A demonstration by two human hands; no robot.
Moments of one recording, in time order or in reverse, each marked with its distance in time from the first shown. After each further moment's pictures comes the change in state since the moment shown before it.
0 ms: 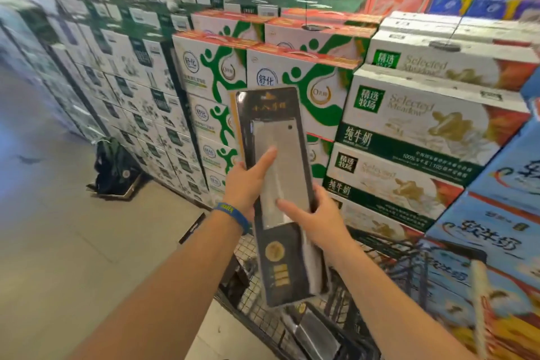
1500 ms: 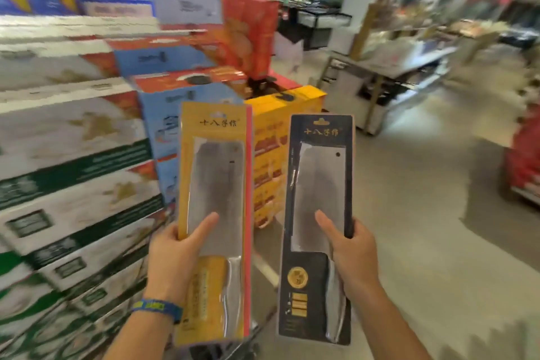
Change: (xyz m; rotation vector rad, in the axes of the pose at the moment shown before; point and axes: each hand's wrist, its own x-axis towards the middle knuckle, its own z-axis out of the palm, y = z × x) left_hand -0.139 -0.077 0.180 0.301 -0.878 0.179; right_hand -0.341 0.043 -0.133 0.090 1.643 0.117
